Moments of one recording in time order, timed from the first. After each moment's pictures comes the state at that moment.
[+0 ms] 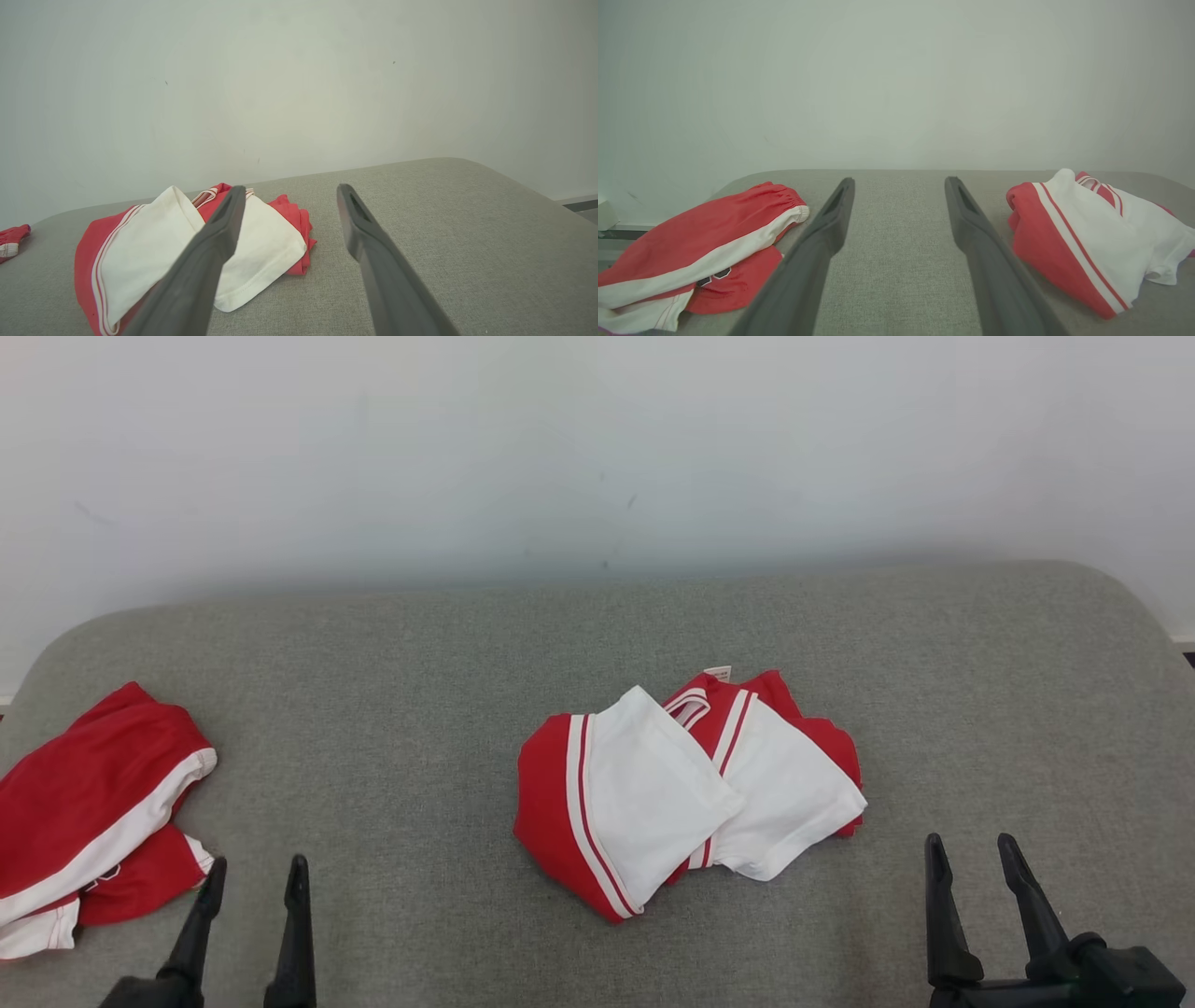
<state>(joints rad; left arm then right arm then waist) 0.01 0.34 -0.20 0.04 -0.43 0.08 -0.26 0.06 -0.05 -0.02 0.09 0.20 0.13 -0.26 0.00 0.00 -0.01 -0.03</state>
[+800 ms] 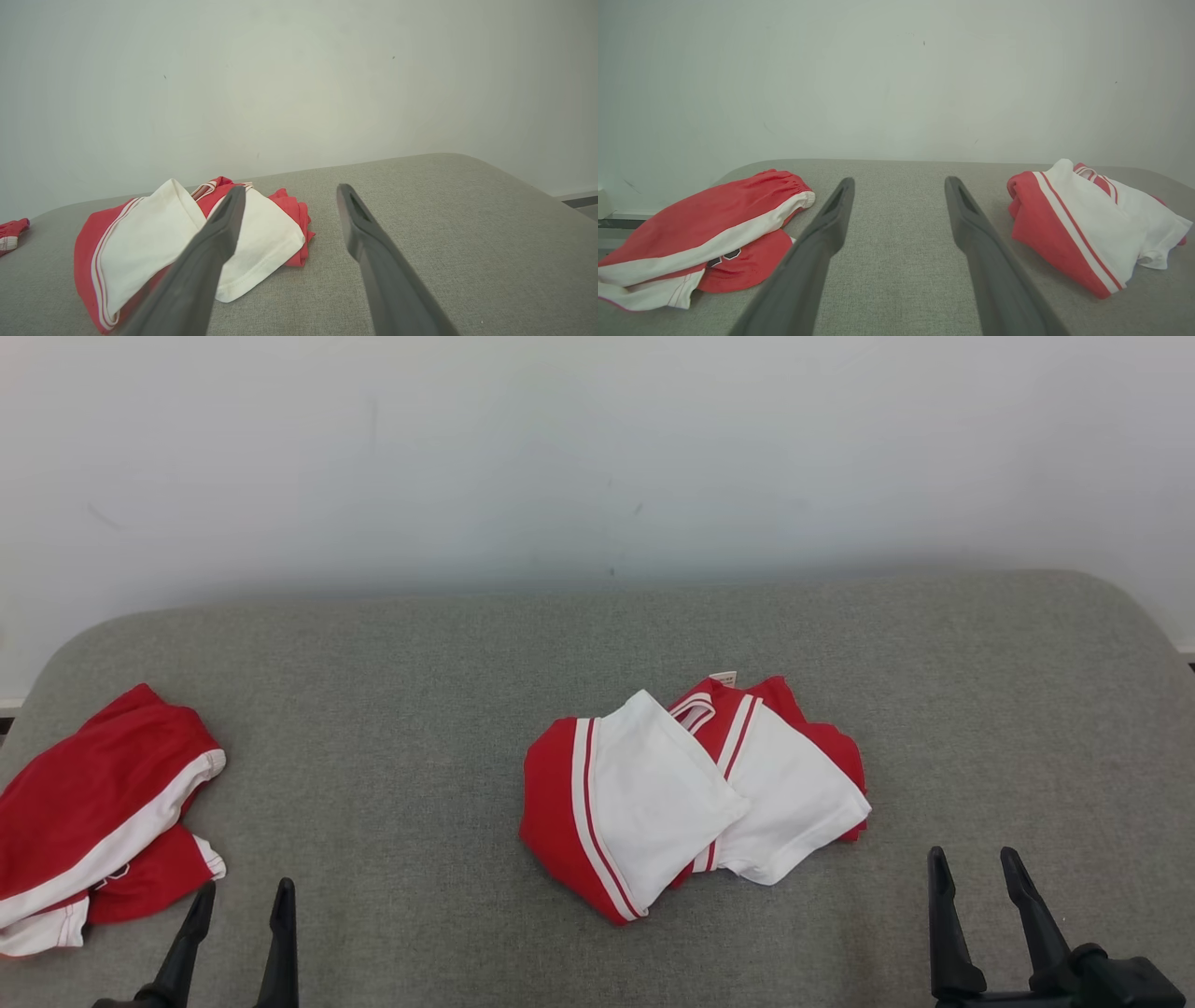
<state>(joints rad) 0.06 0.33 -0.14 0.05 -0.43 -0.01 -0.26 0.08 -0.05 -0.03 0.10 0.19 0.13 -0.26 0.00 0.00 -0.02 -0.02</state>
